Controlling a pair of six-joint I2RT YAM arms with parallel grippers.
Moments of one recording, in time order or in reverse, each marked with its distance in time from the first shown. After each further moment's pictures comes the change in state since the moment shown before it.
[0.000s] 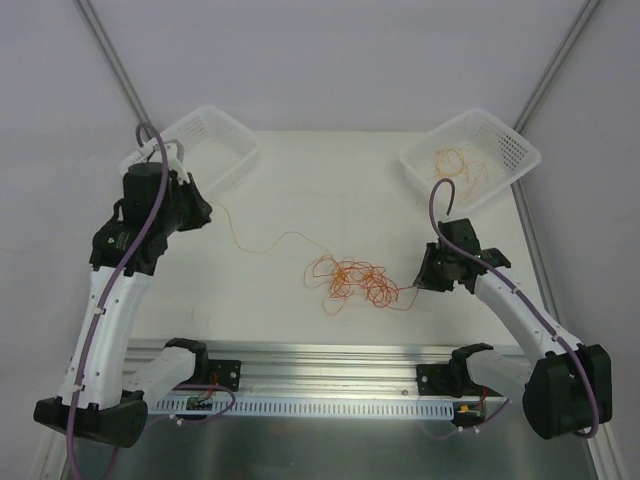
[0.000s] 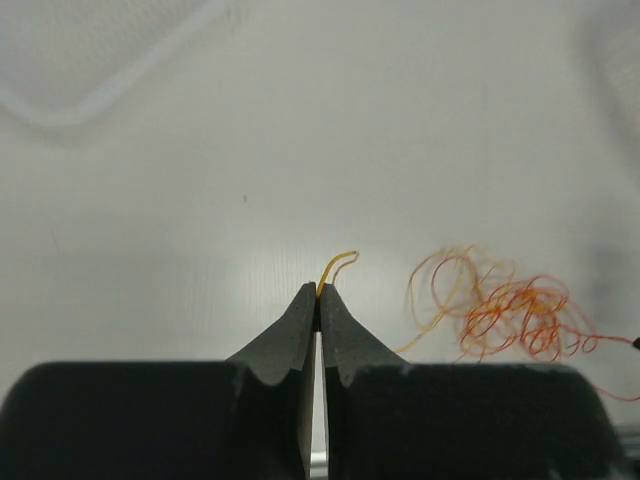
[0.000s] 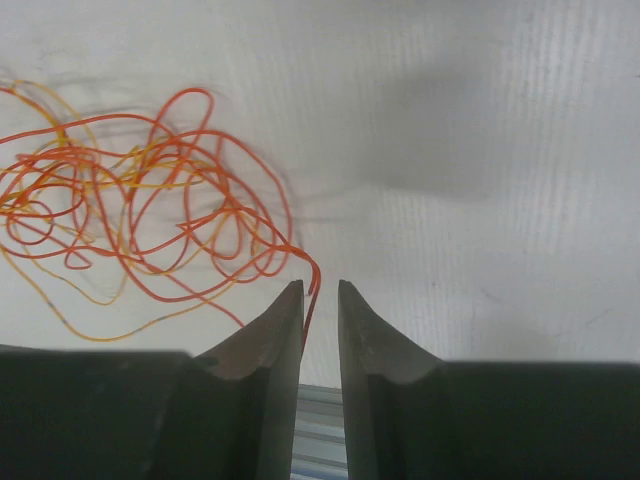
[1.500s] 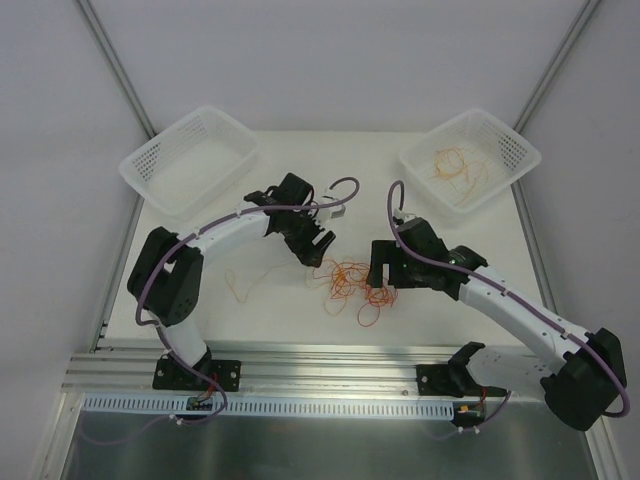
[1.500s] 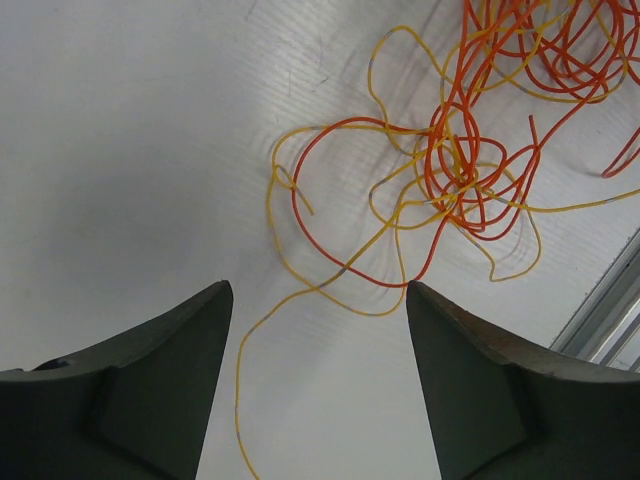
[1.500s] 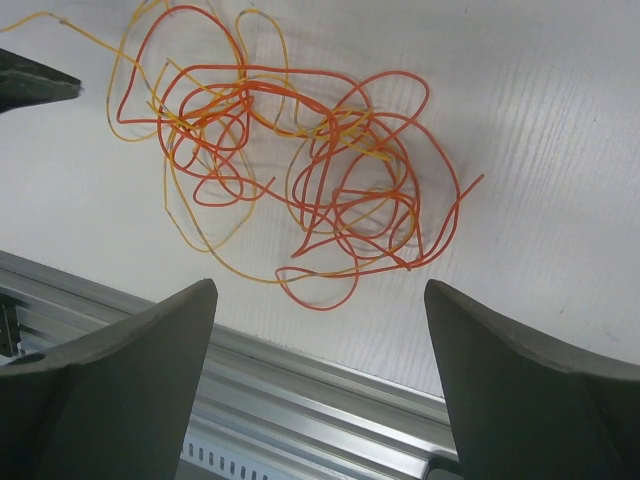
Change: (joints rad) left arm -0.449 0.740 -0.121 0.274 0.394 0.597; right arm 0.432 0.033 0.146 0.025 0.118 0.043
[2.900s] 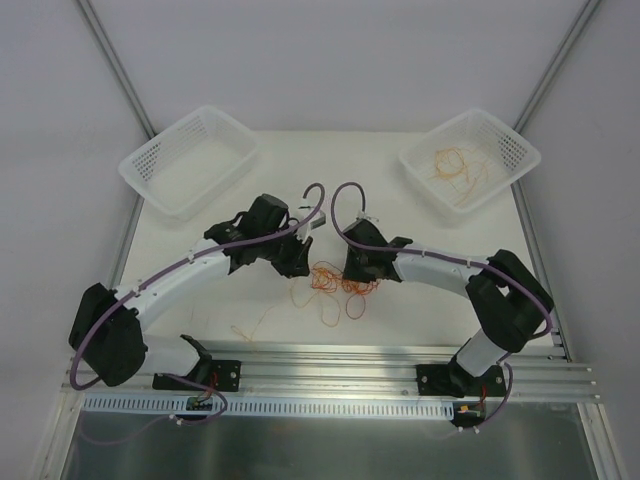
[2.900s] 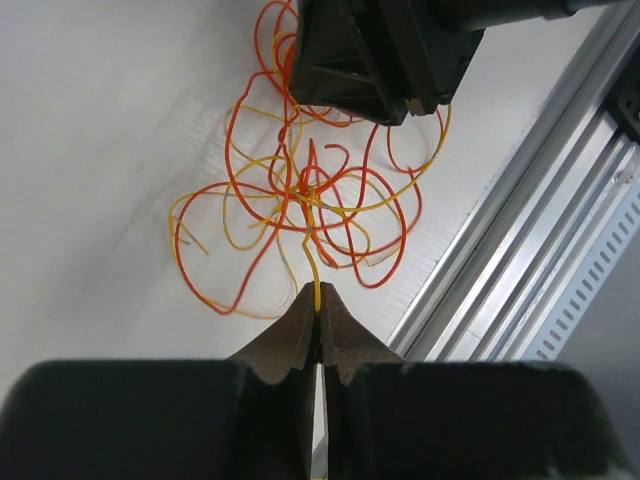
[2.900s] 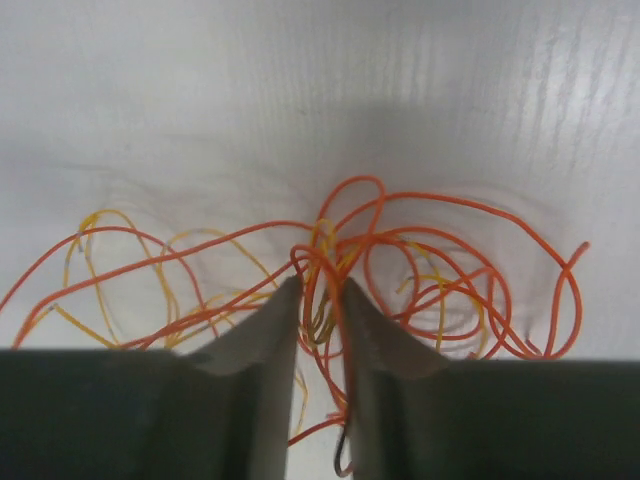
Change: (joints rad) left arm -0.057 -0.376 -0.283 0.090 0.066 -0.270; right arm 0.118 0.515 0.085 0.356 0.083 0.286
